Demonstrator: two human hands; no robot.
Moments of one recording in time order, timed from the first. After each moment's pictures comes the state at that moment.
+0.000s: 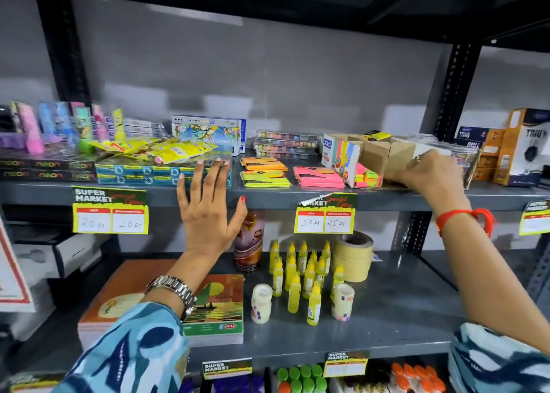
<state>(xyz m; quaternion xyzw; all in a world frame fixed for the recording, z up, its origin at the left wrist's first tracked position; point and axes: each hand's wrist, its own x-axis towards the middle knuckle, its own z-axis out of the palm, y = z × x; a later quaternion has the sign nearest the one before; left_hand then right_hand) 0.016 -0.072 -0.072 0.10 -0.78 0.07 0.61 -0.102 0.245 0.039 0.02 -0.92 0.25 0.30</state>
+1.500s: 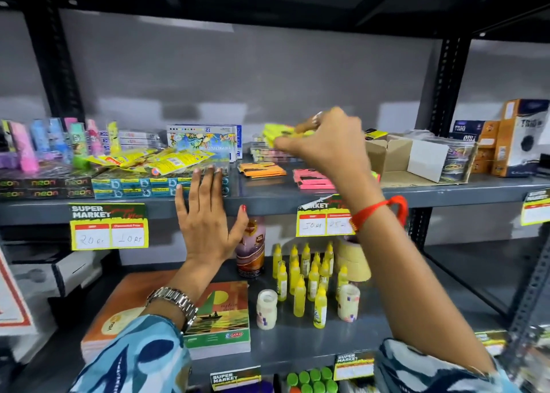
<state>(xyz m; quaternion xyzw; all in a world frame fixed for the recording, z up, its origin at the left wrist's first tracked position) 0.017 -0.071 -0.070 0.12 -0.80 0.05 0.59 -0.006 0.116 0.078 0.22 -0.82 0.43 0.29</state>
